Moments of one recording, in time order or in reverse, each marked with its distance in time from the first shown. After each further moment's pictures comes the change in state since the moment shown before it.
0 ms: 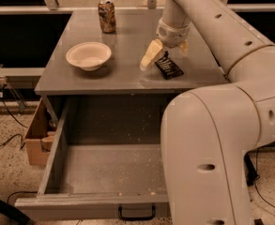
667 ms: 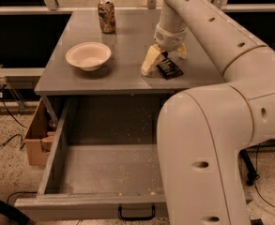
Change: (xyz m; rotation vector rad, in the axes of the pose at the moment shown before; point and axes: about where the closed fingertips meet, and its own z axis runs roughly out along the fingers) arm 0.000 0.003 0.021 -0.004 0.040 -0.004
